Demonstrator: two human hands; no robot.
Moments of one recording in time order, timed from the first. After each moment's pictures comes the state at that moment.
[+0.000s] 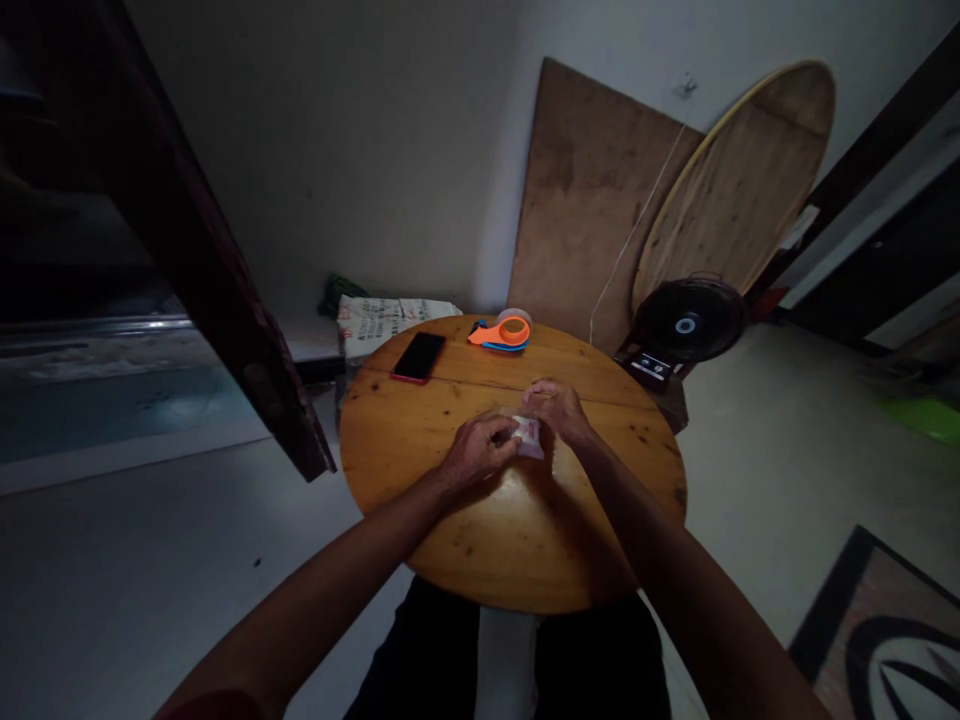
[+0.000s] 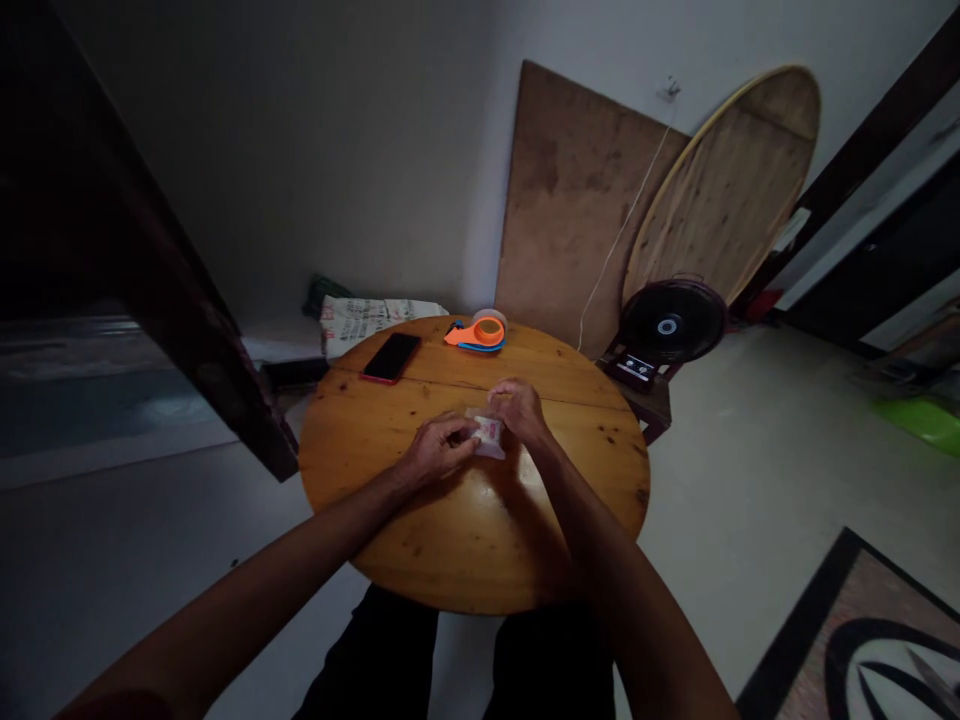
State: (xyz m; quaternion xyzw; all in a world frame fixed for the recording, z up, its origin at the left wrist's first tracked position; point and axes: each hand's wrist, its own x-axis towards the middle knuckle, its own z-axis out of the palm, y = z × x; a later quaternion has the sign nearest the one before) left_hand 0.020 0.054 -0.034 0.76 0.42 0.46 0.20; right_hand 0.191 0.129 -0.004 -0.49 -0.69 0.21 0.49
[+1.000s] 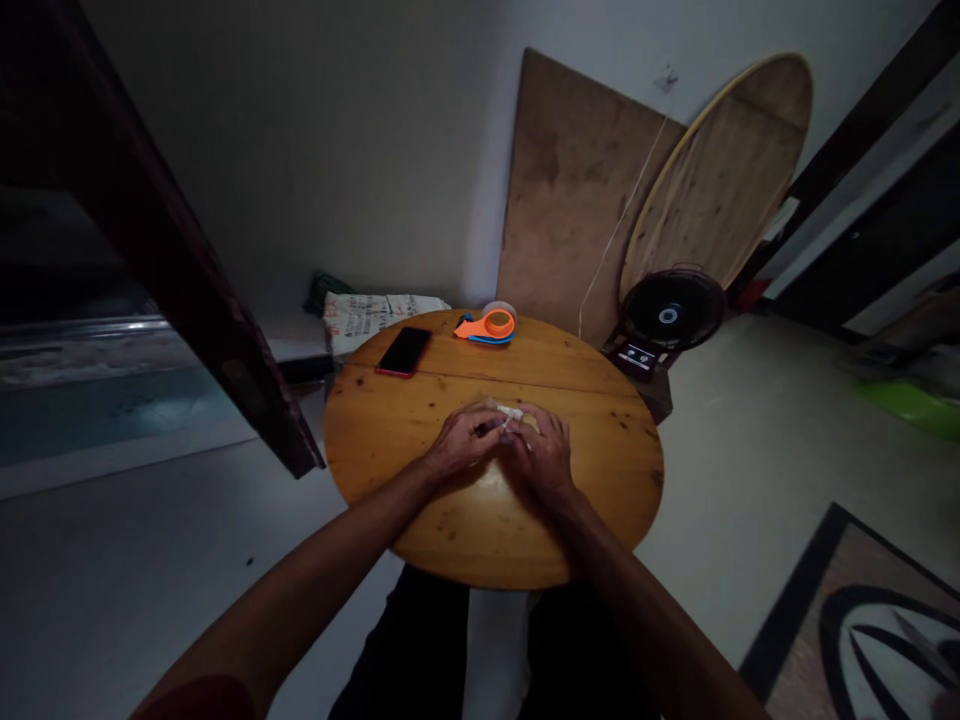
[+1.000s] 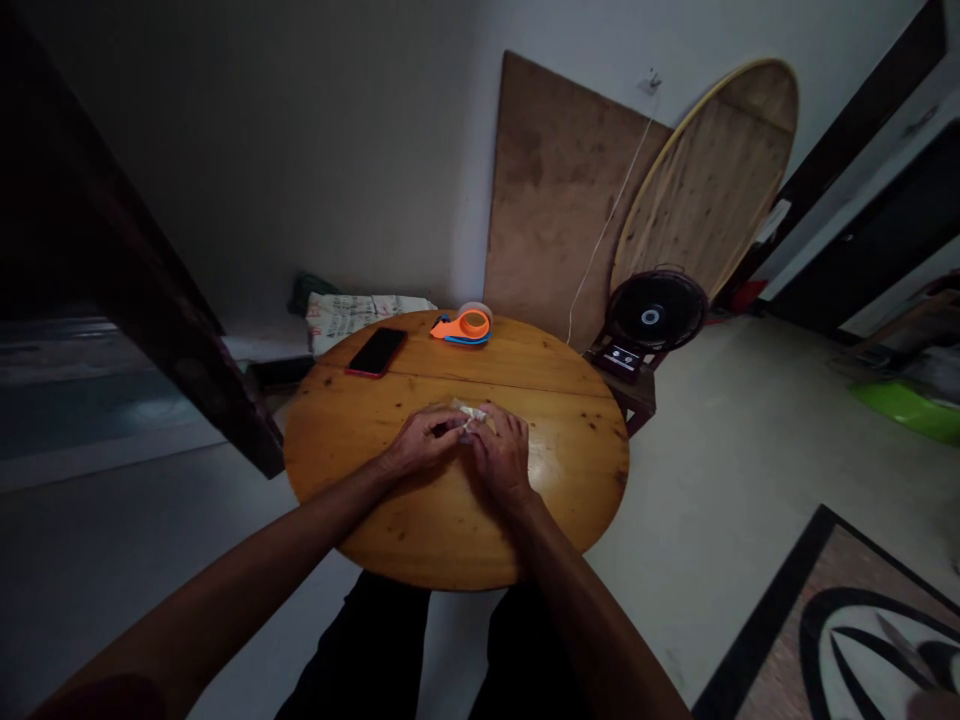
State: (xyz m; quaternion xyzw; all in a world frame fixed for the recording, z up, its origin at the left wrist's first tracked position) left_hand 0.020 0.054 -0.033 0.76 0.37 0.47 0.24; right_hand 0.200 0.030 -0.030 -0.47 -0.80 -0.11 0.36
